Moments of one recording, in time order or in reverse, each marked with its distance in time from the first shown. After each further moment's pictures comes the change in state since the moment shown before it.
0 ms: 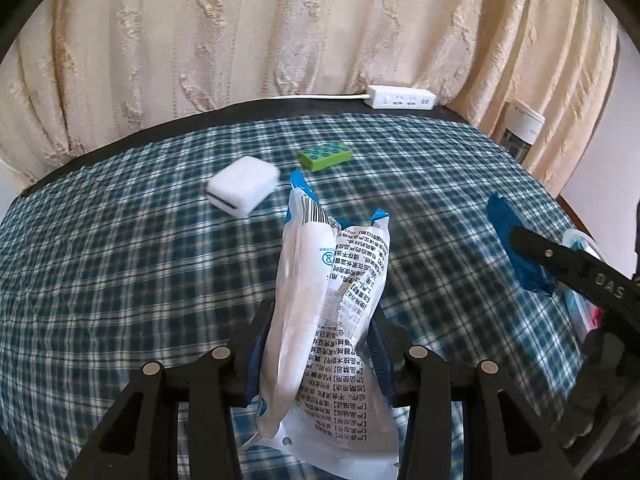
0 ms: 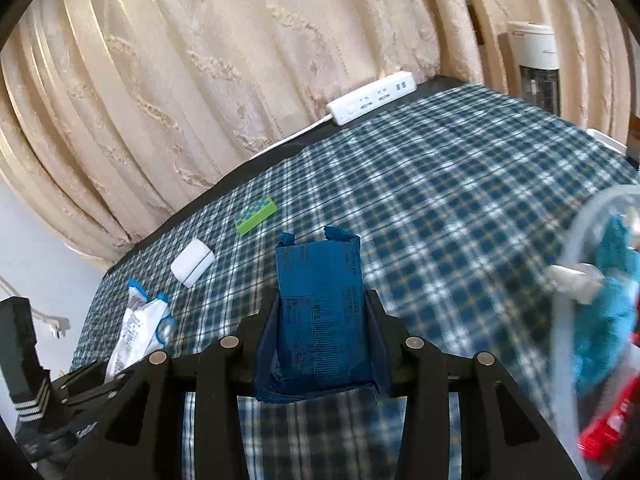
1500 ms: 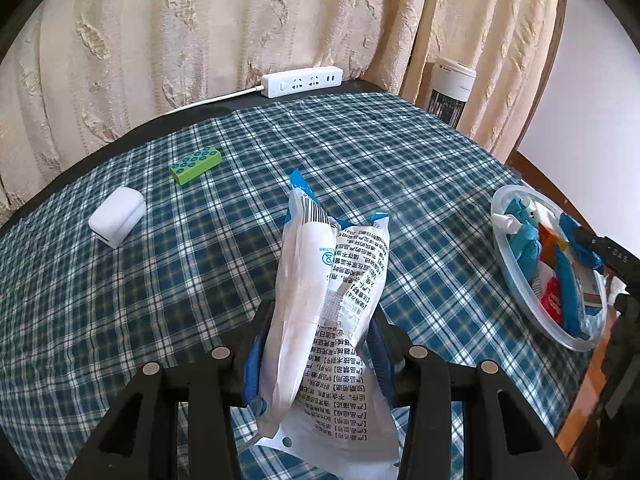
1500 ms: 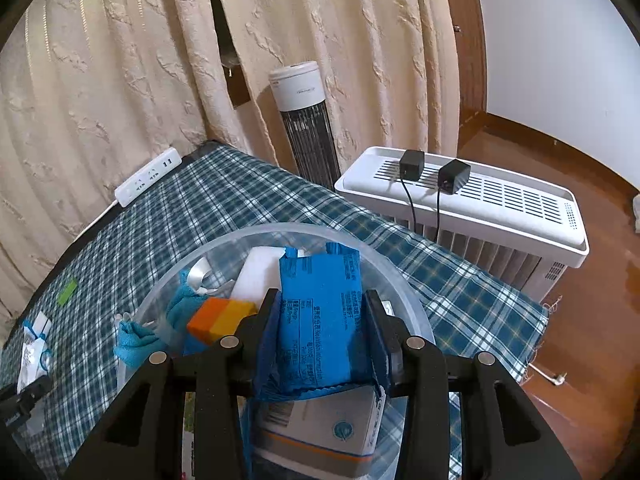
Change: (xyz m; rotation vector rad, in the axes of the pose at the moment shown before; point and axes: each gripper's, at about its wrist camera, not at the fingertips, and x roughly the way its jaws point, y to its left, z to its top) left arm 0.014 -0.100 0.004 0.158 0.047 -0.122; right arm -0.139 -0.202 0.011 0.188 -0.151 -0.510
